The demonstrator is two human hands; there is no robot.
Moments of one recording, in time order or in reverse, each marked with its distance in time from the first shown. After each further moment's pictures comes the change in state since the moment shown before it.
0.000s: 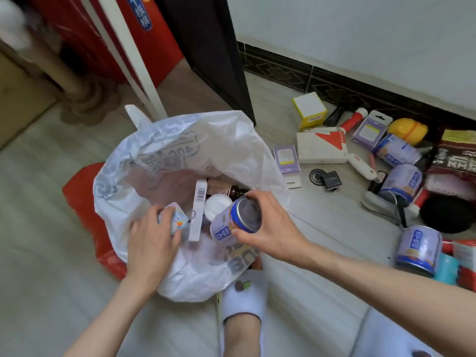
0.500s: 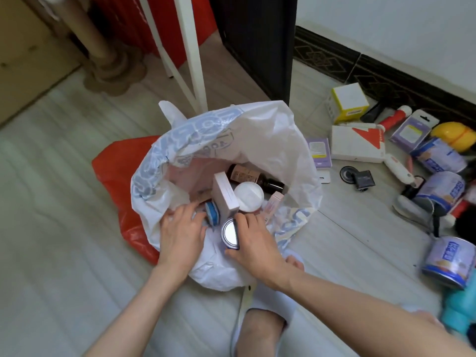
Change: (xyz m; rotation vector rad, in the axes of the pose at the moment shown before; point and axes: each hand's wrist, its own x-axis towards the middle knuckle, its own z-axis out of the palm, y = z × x) left_hand -0.017 -0.017 0.031 -0.007 -0.011 0.052; right_hand 0.001 0.002 0.115 -0.436 -0.102 -0.081
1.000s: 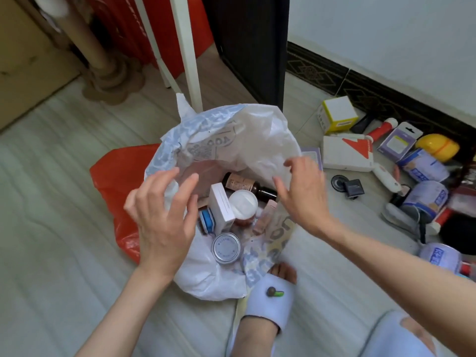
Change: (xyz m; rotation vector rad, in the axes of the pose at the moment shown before) left_hand 0.015 0.018 -0.072 -0.122 0.659 0.049; right_hand 0.041 0.047 -0.114 -0.090 0.456 0.104
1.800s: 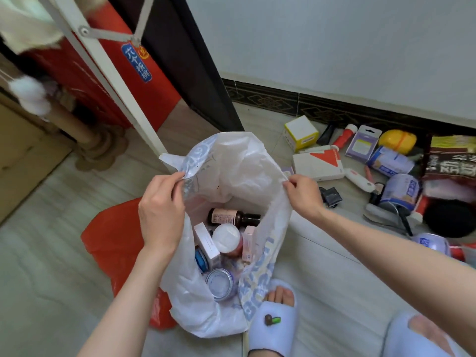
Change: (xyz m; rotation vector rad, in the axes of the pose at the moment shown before) left_hand 0.097 0.032 0.032 -0.270 -0.106 -0.089; right_hand 0.037 0.068 -0.018 0.353 -0.139 0.512
